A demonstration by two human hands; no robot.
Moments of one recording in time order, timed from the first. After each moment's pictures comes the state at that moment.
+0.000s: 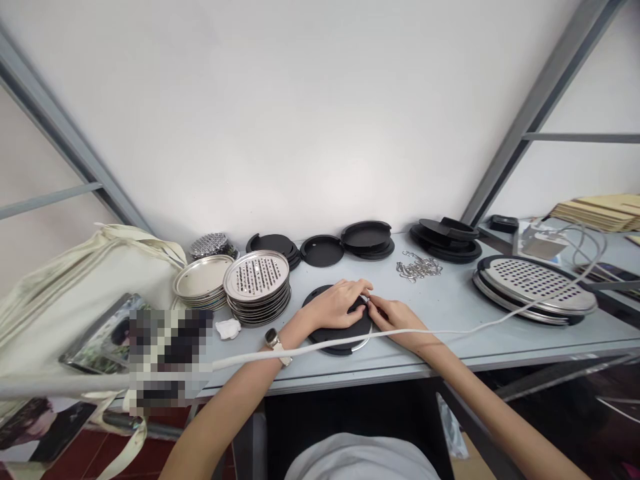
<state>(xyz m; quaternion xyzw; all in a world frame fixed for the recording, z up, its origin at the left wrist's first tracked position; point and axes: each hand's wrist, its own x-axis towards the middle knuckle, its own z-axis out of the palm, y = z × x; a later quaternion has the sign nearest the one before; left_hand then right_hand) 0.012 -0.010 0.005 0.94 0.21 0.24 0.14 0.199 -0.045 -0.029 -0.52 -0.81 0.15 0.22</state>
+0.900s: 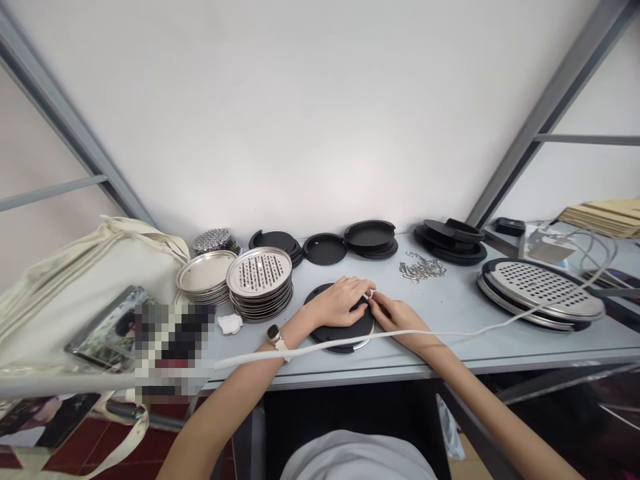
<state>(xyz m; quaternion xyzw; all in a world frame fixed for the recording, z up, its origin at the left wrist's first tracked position) 0.013 -0.010 0.007 0.95 0.22 0.22 0.09 0.199 -0.044 -0.031 -0.52 -0.80 0.18 0.25</state>
